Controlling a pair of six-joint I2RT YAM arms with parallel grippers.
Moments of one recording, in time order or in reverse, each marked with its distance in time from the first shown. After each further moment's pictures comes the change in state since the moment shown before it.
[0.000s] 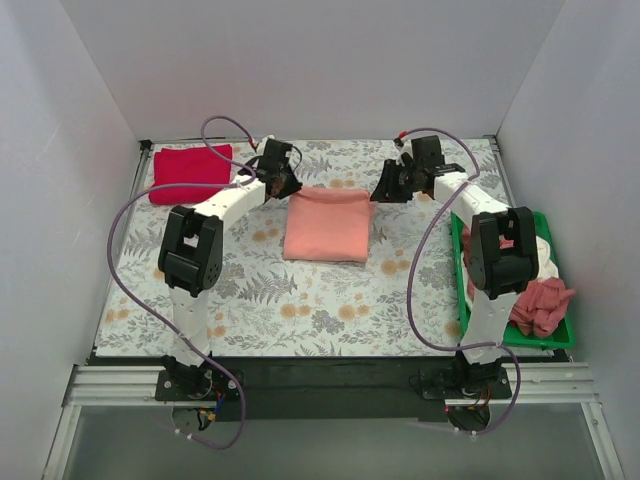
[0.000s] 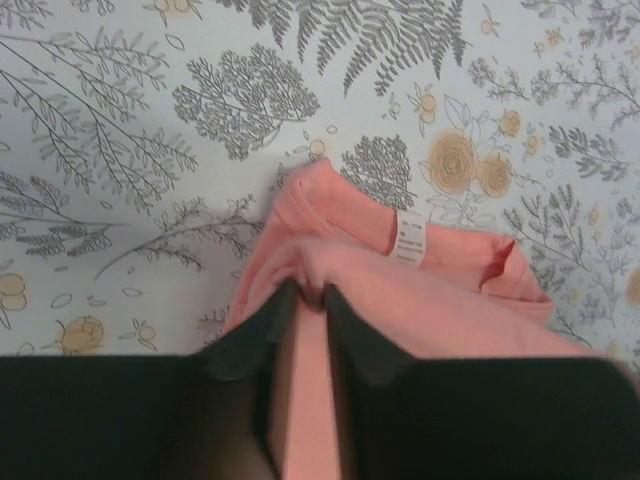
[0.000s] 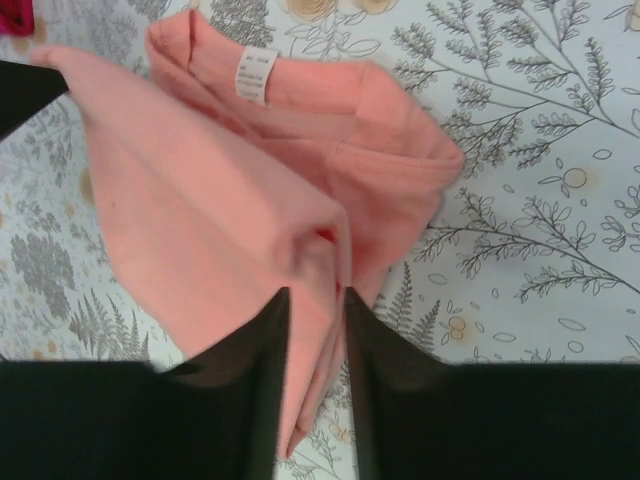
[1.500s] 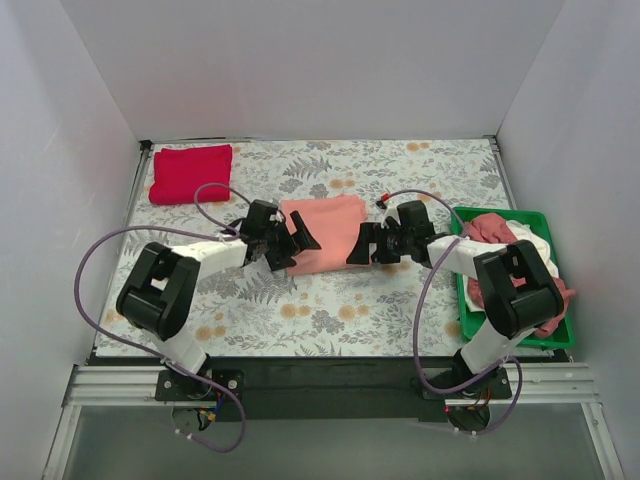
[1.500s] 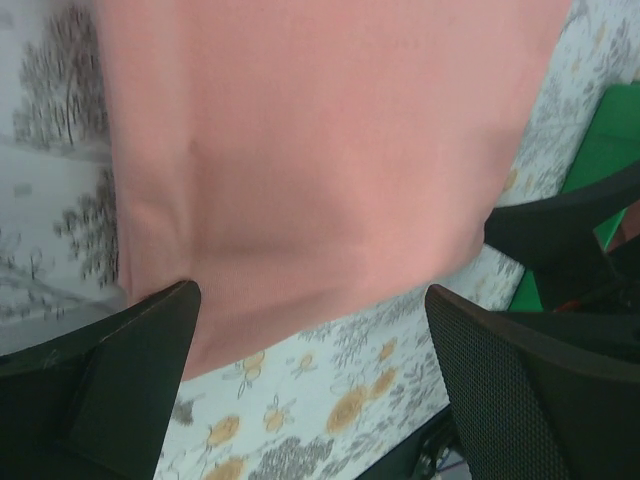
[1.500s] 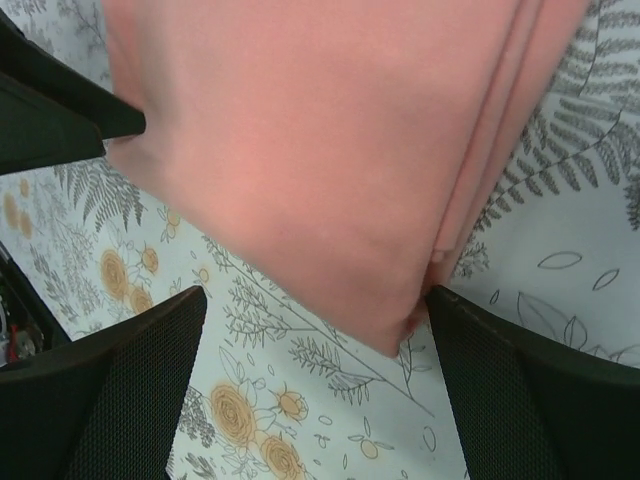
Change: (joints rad) left arm -0.048 -0.348 -0.708 0.297 0.446 -0.146; right arm 0.169 -0.251 -0.664 0.420 -0.069 0.040
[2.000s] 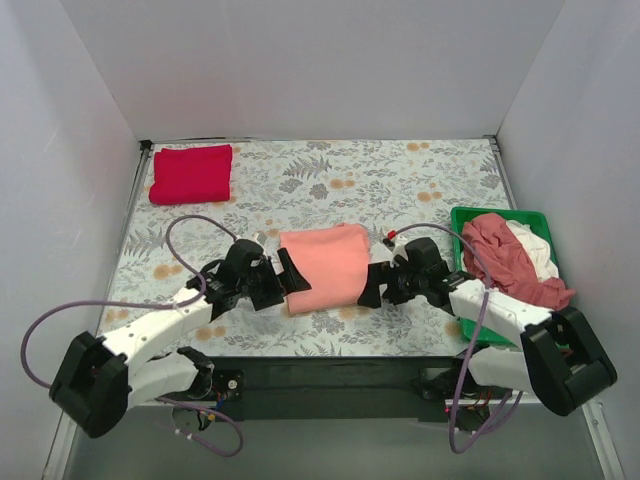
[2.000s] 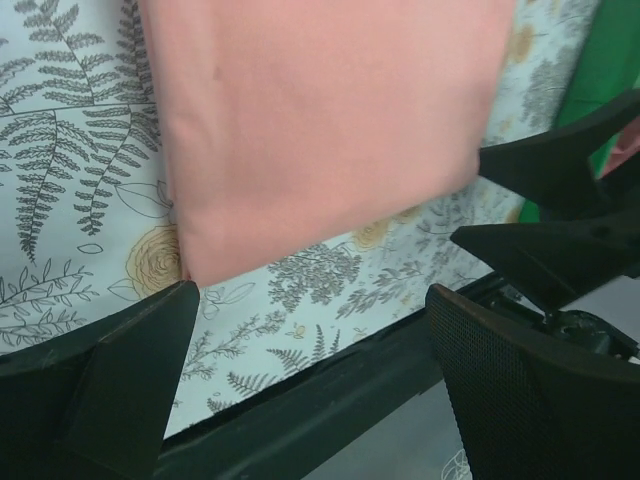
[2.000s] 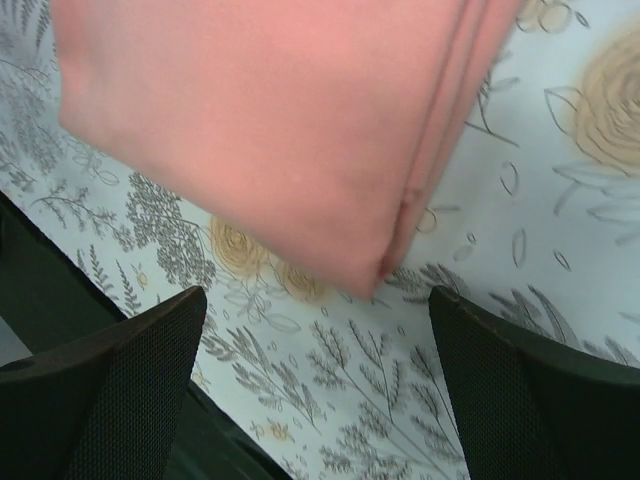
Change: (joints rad) left arm -0.161 -0.585 -0.351 -0.217 -0.077 -0.079; right arm 0.130 -0.428 -0.330 -0.094 0.100 0.001
